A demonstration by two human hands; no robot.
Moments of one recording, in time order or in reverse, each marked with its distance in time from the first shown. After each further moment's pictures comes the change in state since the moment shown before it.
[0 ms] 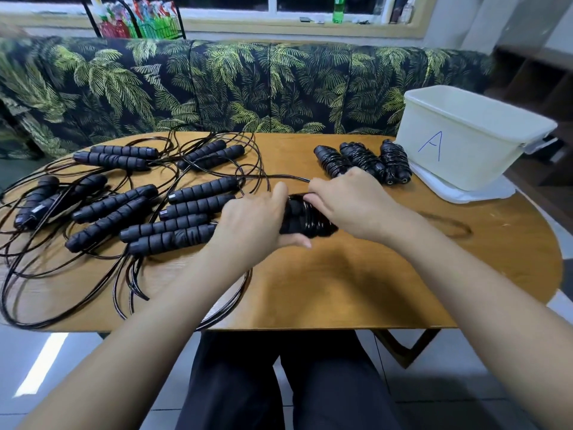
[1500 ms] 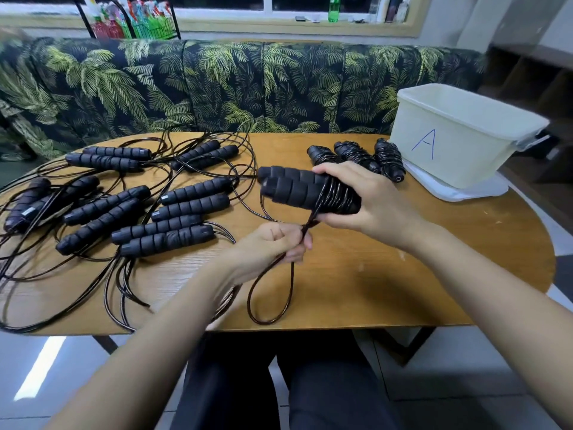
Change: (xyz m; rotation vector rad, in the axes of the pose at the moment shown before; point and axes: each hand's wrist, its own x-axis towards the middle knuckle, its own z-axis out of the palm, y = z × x) left_hand -0.014 0.020 0.028 -1.844 -0.571 -0.164; right_hand -0.037 0.034 0.014 0.646 0.266 -0.024
